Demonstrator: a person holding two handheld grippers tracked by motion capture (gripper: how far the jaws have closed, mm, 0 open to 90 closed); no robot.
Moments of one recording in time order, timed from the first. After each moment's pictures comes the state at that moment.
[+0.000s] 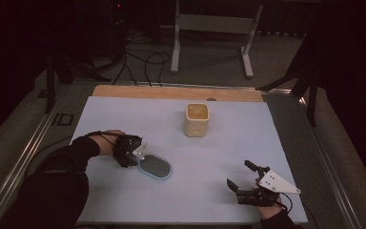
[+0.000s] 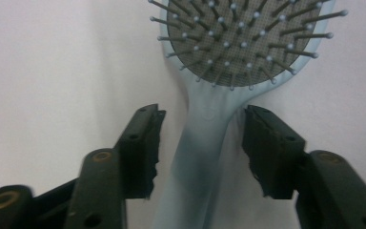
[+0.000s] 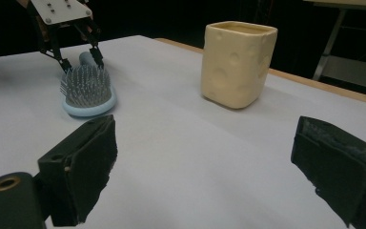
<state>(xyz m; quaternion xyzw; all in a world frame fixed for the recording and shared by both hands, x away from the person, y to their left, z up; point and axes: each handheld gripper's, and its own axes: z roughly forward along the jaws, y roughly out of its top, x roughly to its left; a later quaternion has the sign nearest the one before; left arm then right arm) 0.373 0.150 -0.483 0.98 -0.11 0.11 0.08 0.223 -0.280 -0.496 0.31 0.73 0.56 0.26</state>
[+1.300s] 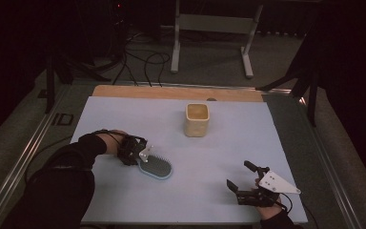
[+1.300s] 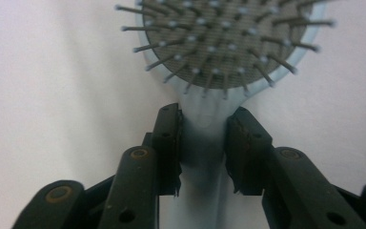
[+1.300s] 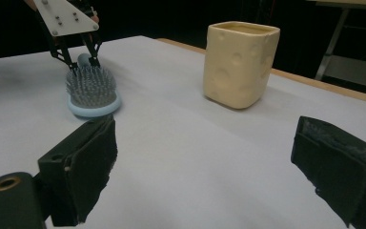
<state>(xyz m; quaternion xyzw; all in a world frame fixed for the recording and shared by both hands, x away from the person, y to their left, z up) 0.374 0.135 -0.488 0.98 -0.15 0.08 0.03 0.222 -0.279 -0.495 0.31 0.73 0.56 0.25</state>
